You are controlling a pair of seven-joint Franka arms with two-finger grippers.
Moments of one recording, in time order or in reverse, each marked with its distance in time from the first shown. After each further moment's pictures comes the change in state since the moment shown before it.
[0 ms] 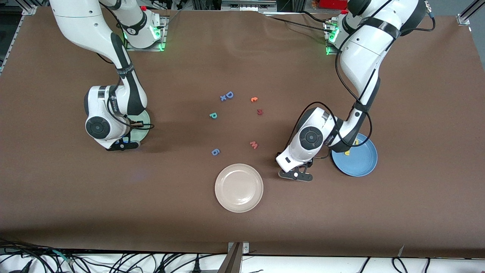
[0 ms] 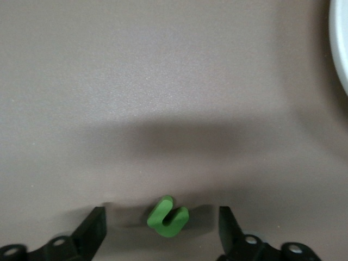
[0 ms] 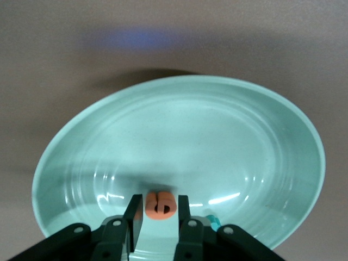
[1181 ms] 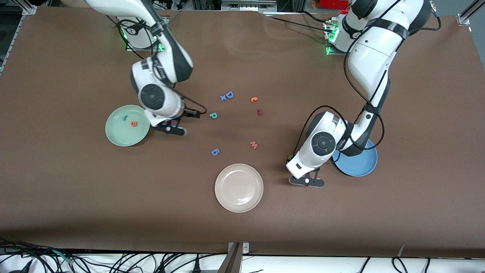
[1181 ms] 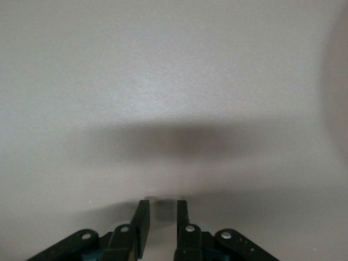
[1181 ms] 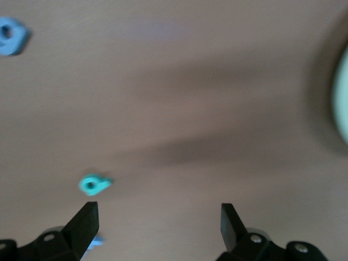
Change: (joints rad) left arm 0.046 -0.001 0.005 0.029 0.000 -0.019 0.009; right arm 0.058 -0.140 0.380 0.063 0.084 -0.002 0.745
